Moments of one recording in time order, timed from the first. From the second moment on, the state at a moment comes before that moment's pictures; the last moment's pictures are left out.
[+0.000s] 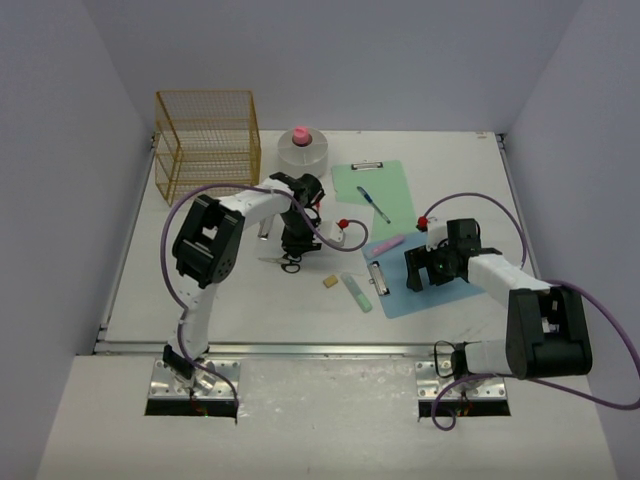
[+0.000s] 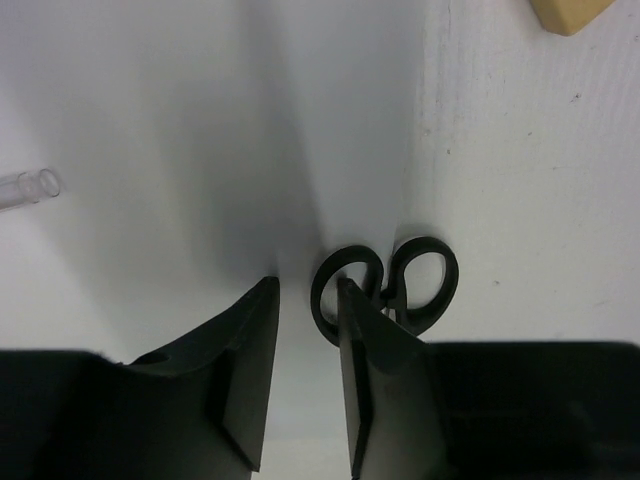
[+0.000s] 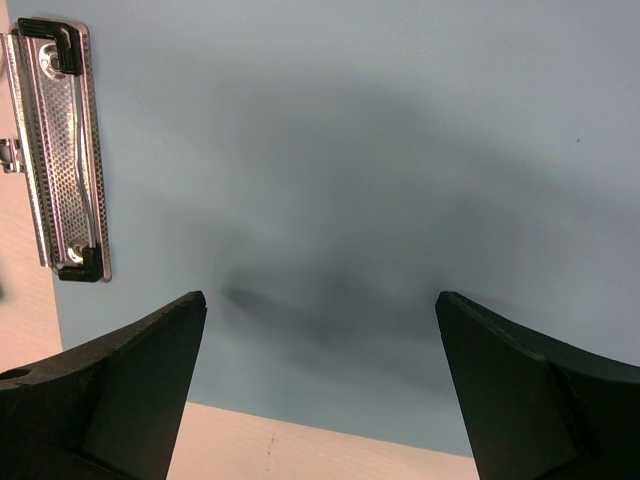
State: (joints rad) left arm -0.51 2.14 1.61 -1.01 0.29 1.16; right arm 0.03 1.35 0.53 -0.27 -0.27 -0.24
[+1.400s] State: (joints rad) left arm -0.24 1.78 1.53 0.22 0.09 0.08; right arm 0.03 1.39 0.56 -0.27 -0.28 -0.24
